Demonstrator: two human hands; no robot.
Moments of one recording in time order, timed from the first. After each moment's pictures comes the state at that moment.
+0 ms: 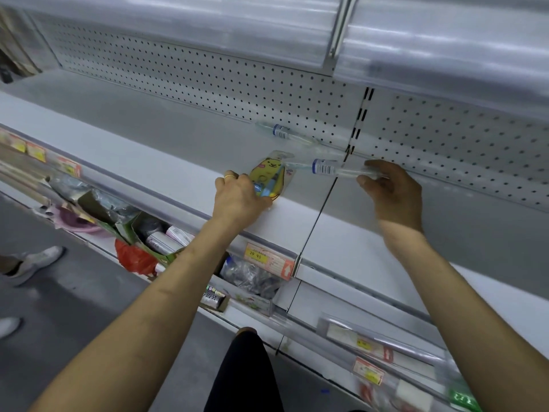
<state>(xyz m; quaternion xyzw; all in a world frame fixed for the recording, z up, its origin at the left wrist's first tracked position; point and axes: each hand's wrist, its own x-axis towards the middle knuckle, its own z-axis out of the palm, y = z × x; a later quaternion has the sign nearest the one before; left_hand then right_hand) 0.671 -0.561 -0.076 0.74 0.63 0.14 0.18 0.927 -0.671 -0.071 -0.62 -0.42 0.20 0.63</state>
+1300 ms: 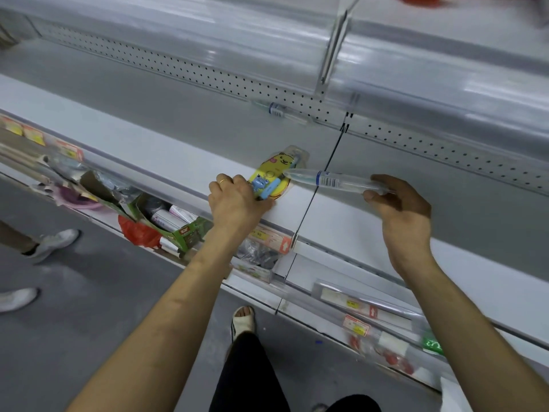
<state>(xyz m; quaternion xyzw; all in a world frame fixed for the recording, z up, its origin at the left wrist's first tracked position) 0.665 -0.616 -0.061 0.72 0.68 0.08 0.14 0.904 -0.752 -0.044 -0.65 -0.34 0.28 0.61</state>
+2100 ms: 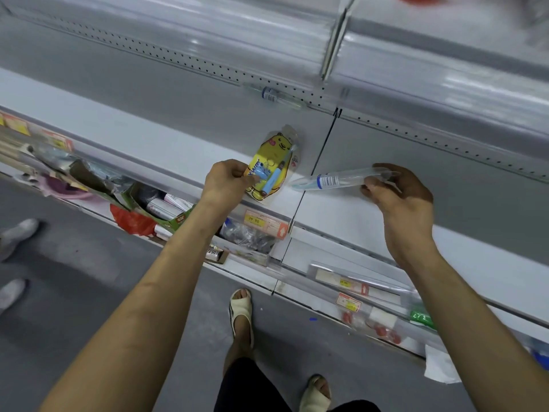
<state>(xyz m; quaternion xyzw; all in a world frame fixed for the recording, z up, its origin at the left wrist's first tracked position) 0.640 -0.605 -0.045 0.59 0.60 0.25 0.48 0.896 -0.768 -0.024 -0.65 -0.28 0.31 0.64</state>
